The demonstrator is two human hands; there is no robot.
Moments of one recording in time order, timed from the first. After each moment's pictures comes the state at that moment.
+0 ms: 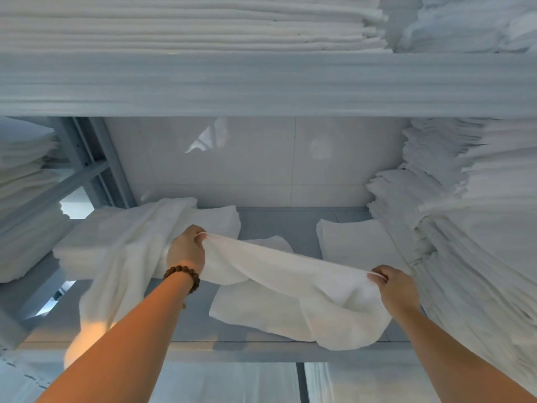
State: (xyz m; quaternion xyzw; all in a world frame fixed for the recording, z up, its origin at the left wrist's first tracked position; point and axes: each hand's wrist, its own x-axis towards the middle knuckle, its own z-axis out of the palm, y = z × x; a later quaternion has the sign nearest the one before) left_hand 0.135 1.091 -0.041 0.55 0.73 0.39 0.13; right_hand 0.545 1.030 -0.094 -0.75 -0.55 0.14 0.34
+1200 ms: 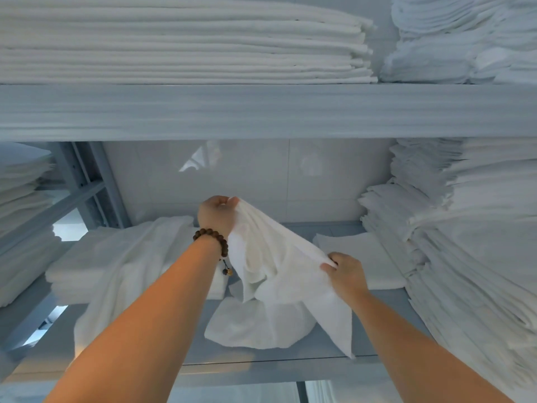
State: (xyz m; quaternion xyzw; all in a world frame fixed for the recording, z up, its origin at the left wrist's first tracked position) left_hand 0.195 1.127 0.053 0.48 0.62 0.55 0.28; right_hand 0.451 1.060 -0.045 -0.71 -0.60 0.17 0.33
